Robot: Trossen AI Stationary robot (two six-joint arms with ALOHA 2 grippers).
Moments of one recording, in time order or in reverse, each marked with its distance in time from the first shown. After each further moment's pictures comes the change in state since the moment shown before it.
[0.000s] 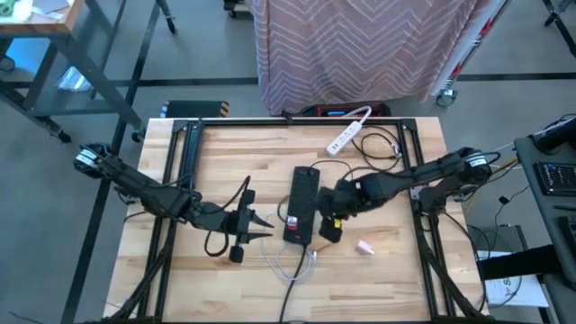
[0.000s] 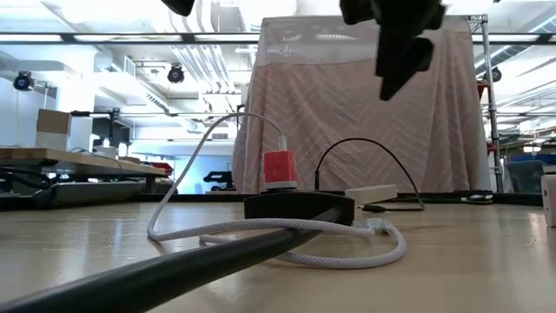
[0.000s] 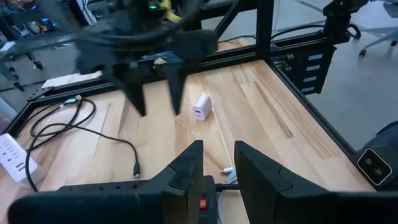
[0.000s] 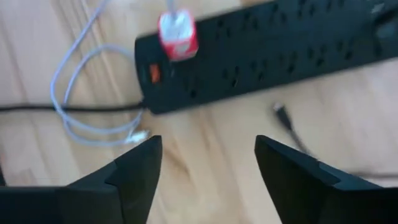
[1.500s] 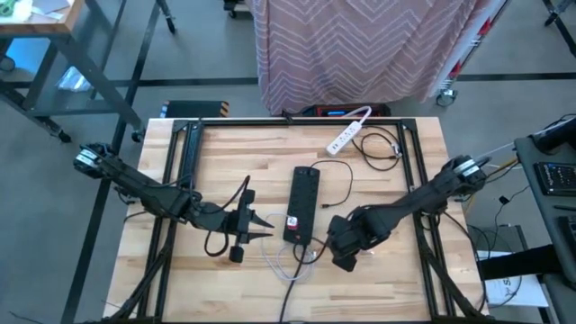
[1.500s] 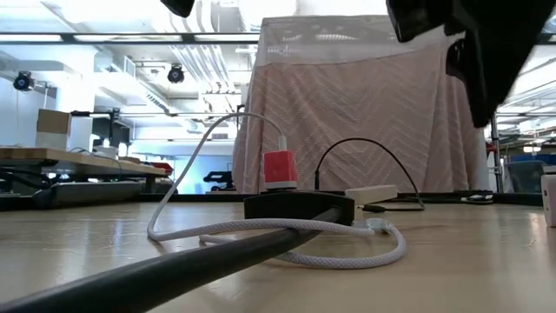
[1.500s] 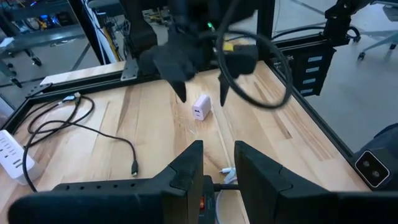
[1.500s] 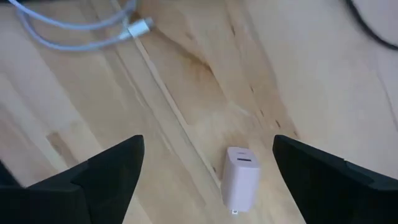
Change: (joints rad) left arm 0.001 0.000 0.000 0.000 0.000 -0.019; right arm 0.214 0.116 -0.013 -0.147 -0.055 0.305
